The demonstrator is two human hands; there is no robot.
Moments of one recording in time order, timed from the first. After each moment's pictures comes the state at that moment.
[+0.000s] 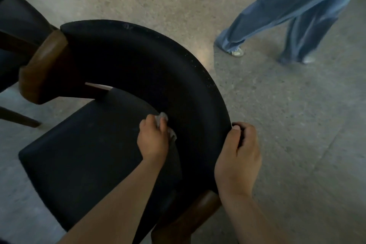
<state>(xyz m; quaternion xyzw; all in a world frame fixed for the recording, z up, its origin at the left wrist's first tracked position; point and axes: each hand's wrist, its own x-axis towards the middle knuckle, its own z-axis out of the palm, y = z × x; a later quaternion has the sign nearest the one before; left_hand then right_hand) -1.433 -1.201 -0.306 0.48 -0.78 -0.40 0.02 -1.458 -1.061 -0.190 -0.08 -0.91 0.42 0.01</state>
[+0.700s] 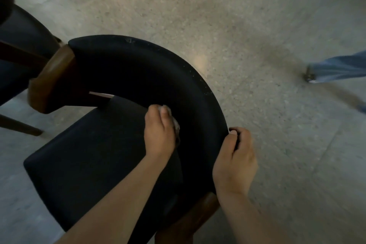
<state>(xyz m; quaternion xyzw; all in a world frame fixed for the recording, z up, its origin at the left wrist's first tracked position) -1.447 -1.205 -0.252 0.37 -0.76 -0.52 0.12 -1.455 -1.061 -0.188 -0.08 -0.92 0.38 0.02</state>
